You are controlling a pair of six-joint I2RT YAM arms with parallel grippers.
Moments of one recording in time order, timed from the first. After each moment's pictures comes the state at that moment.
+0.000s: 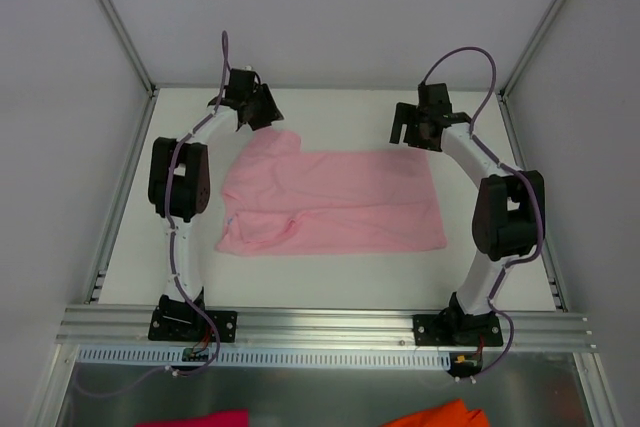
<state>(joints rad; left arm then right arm) -0.20 2.18 1.75 -0.30 0.15 -0.59 0.21 1.83 1.45 -0.48 0.08 0.31</state>
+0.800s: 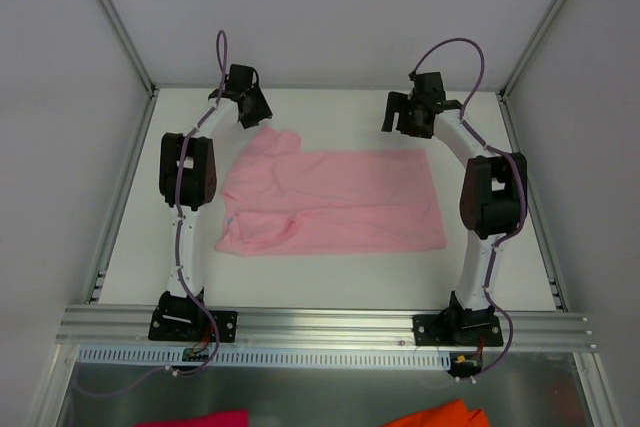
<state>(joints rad) -0.16 2.36 1.98 -0.46 0.01 -0.59 0.19 2.03 1.65 -0.46 -0.07 0.27</state>
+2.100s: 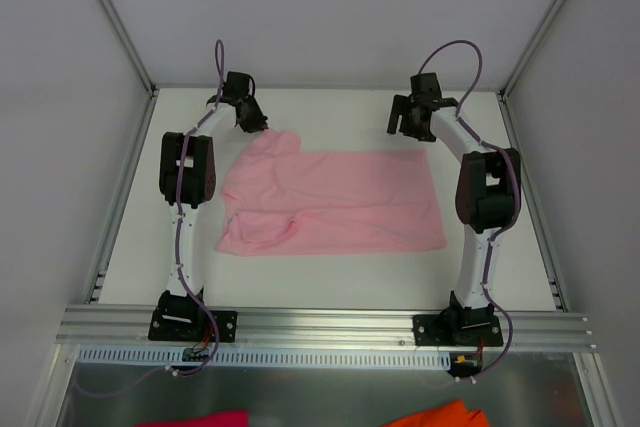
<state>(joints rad) -0.14 2.42 1.97 -0.44 0.11 -0.61 0.19 2.09 1.71 -0.53 0.07 0.31</state>
